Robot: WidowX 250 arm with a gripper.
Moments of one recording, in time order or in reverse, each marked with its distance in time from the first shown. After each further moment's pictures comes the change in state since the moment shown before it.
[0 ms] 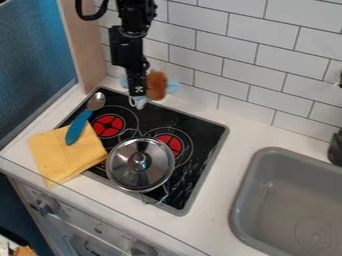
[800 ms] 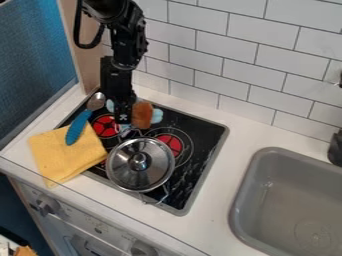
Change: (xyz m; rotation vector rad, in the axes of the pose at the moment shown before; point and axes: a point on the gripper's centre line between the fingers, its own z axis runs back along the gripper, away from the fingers) arm 0.018 0.017 -0.041 0.035 -0.102 -0.104
